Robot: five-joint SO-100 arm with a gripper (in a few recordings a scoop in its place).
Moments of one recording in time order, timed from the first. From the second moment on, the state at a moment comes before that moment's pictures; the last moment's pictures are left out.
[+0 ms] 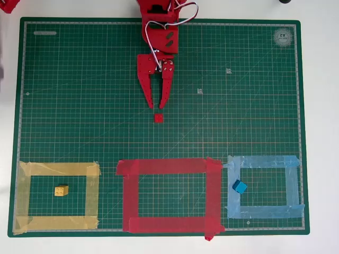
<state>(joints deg) -0.5 64.4 169.7 -82.3 -92.6</state>
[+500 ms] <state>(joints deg) 0.4 59.8 164.7 -82.3 -94.1</state>
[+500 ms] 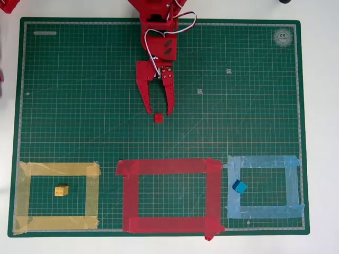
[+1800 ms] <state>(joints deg) 0.4 55.9 155.7 -80.2 -96.2</state>
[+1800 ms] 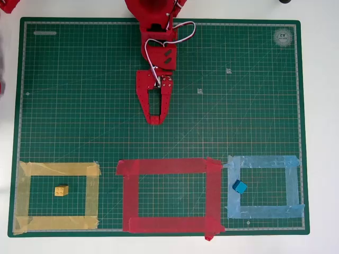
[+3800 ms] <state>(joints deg) -10.6 35.6 80.4 -25.4 -84.7</state>
